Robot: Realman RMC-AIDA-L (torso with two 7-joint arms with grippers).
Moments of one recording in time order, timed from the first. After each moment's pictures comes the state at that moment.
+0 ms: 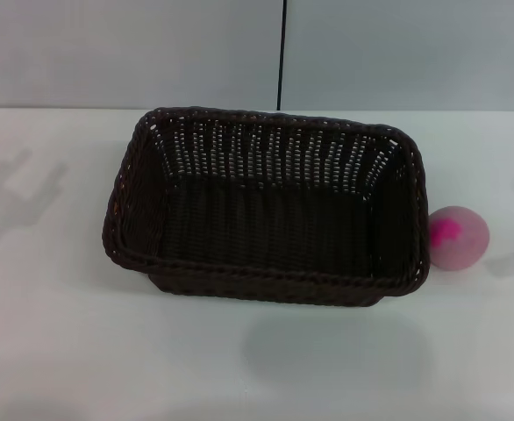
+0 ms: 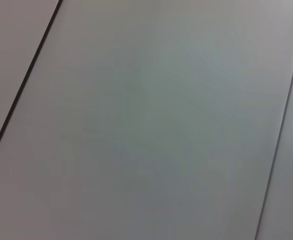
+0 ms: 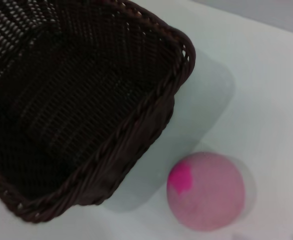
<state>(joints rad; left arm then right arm) -0.09 -2.06 0.73 0.71 1.13 1.58 -1.29 0.53 2.07 -0.73 -1.40 -2.63 -1.90 2.19</state>
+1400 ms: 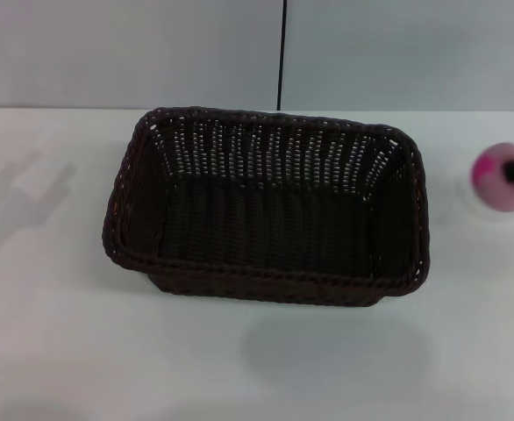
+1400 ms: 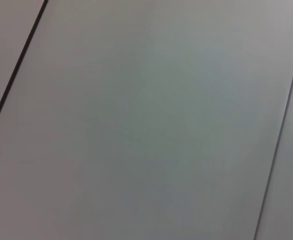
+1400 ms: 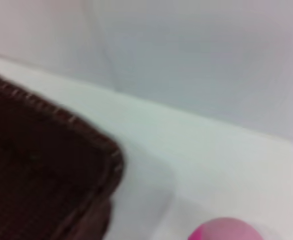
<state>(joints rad) -0.12 -2.05 0.73 0.64 1.16 1.56 -1.23 0.45 2.07 -0.82 -1.35 -2.44 -1.52 2.25</state>
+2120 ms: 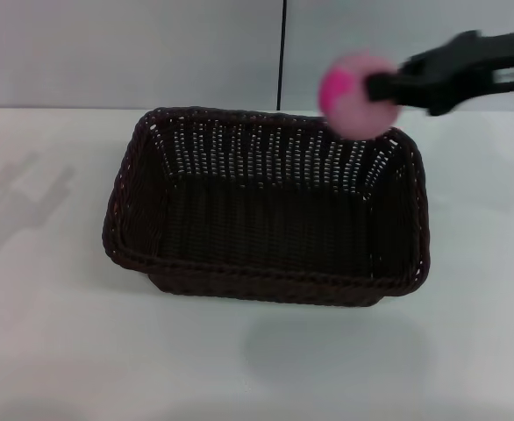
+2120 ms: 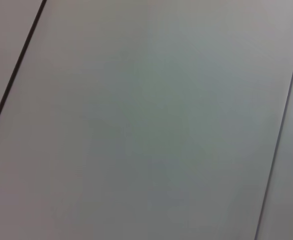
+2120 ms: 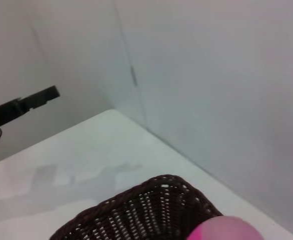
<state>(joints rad) -0.12 -2.05 0.73 0.64 1.17 1.56 -1.21 0.52 2.07 -1.06 -1.49 -2.06 -1.56 2.27</state>
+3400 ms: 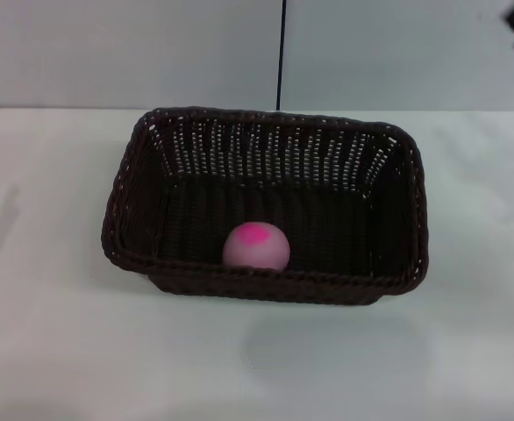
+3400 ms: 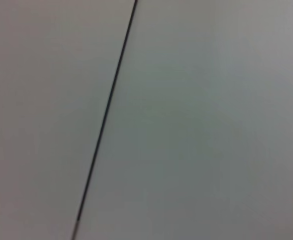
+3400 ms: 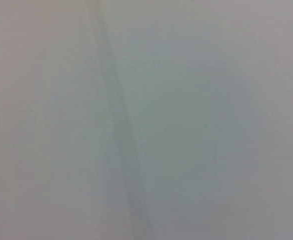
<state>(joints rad) -0.13 -2.06 0.49 0.28 1.15 1.60 -0.78 0.33 2.08 -1.05 -0.41 -0.78 -1.48 0.93</state>
